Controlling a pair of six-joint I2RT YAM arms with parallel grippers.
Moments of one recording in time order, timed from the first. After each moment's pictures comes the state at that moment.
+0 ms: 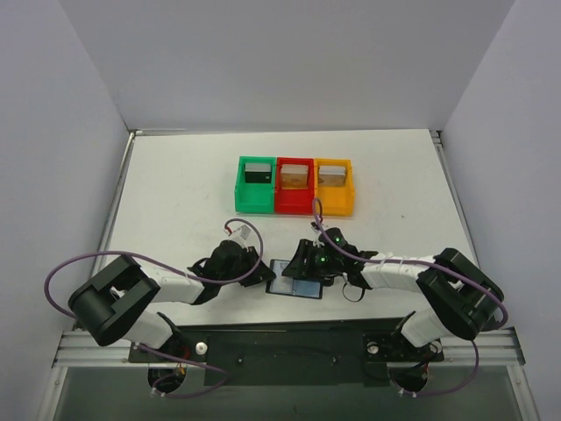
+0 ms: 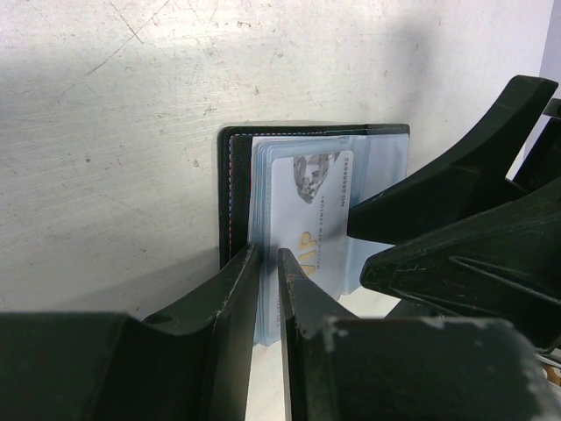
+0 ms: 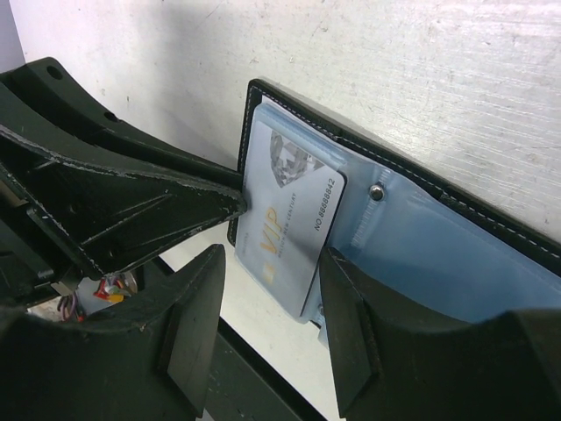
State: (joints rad) left arm -0.77 1.44 0.32 0.51 0.15 -1.00; right arm 0.76 1.46 0.47 0.27 -0.28 0.91
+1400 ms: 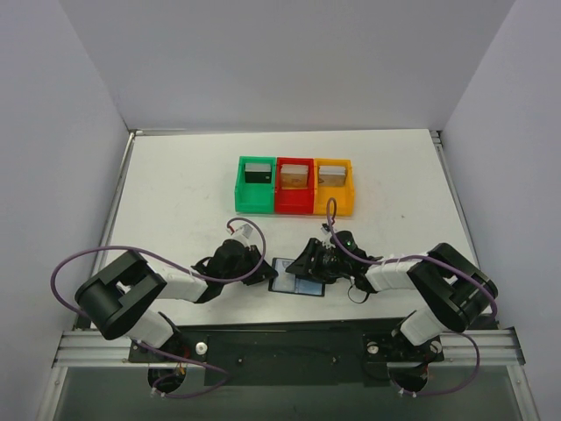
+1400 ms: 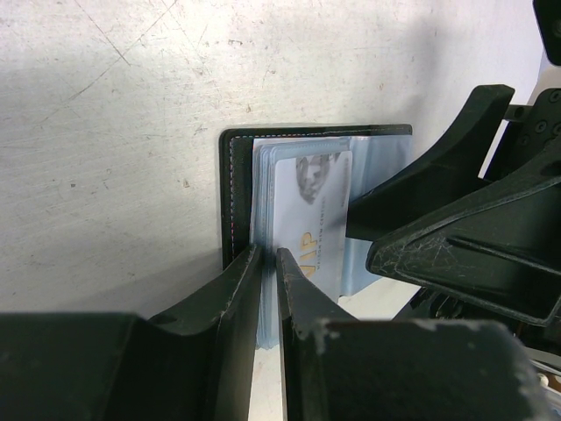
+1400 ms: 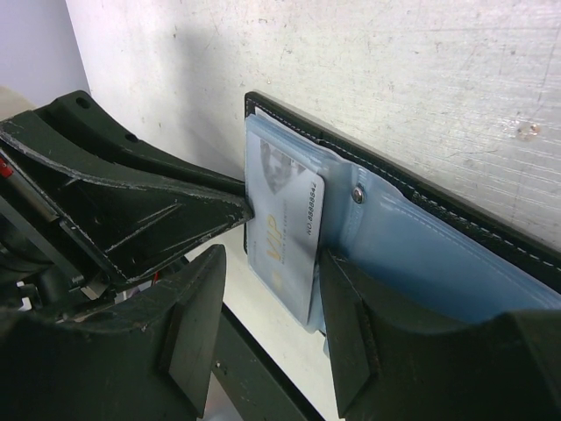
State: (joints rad) left arm -0.78 1.49 0.34 0.55 0.13 -1.01; right arm 0.67 1.52 0.35 0.54 -0.38 1.05
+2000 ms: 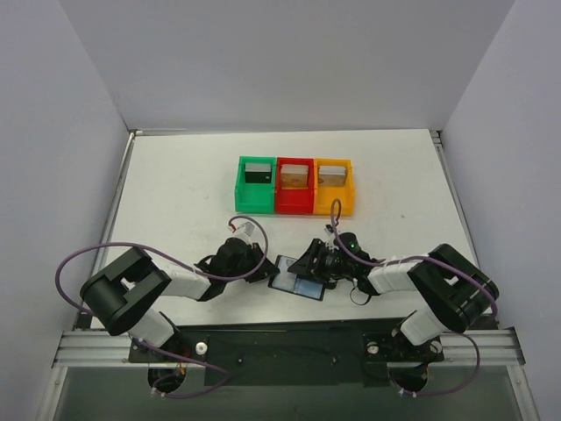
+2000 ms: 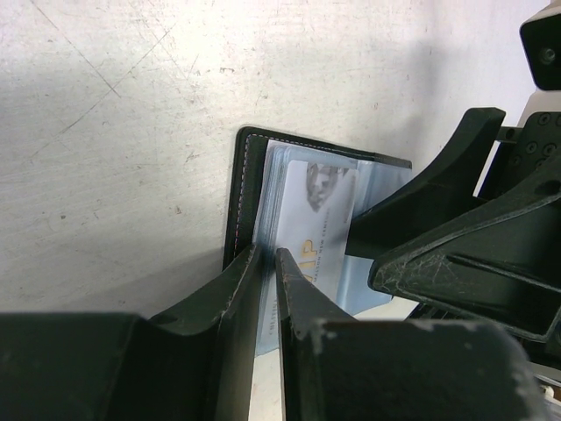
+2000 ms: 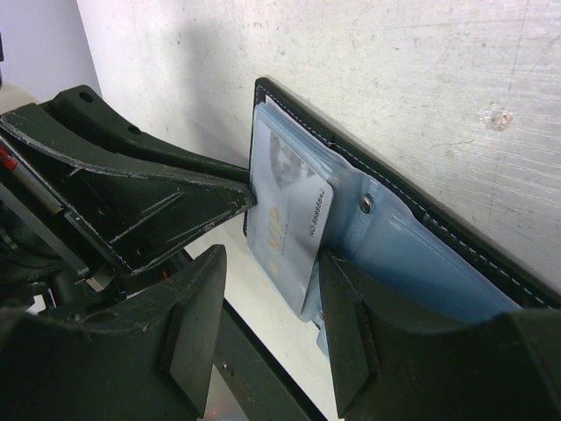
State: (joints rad) left arm -0.78 1.52 0.36 0.57 0.11 -1.01; right arm 0.66 1.51 0.32 0.60 -0.38 1.08
